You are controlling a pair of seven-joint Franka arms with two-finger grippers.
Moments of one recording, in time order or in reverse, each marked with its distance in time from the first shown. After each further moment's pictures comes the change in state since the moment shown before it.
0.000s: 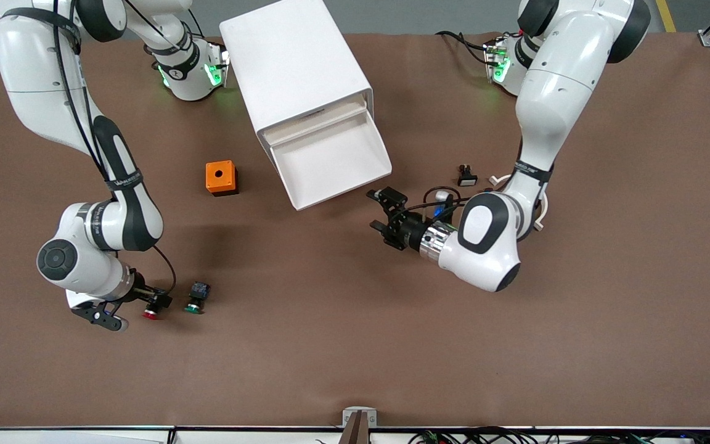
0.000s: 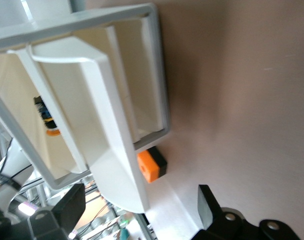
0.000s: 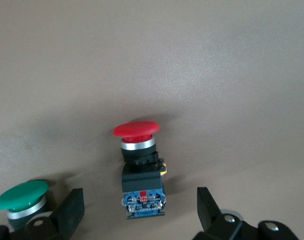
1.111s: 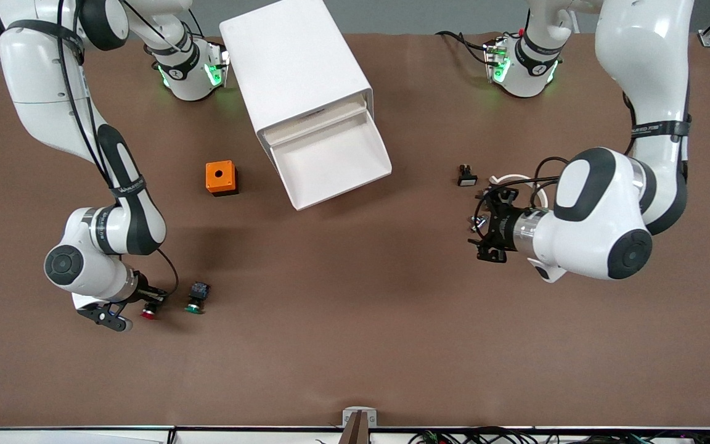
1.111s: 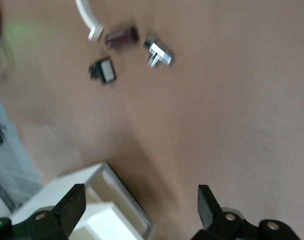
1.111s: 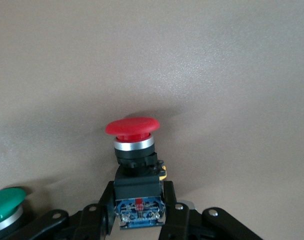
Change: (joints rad) left arm 0.137 -0.241 0.022 0.038 0.626 -0.170 0.525; right arm -0.003 0.032 -0.003 0.011 0.000 0.000 0.002
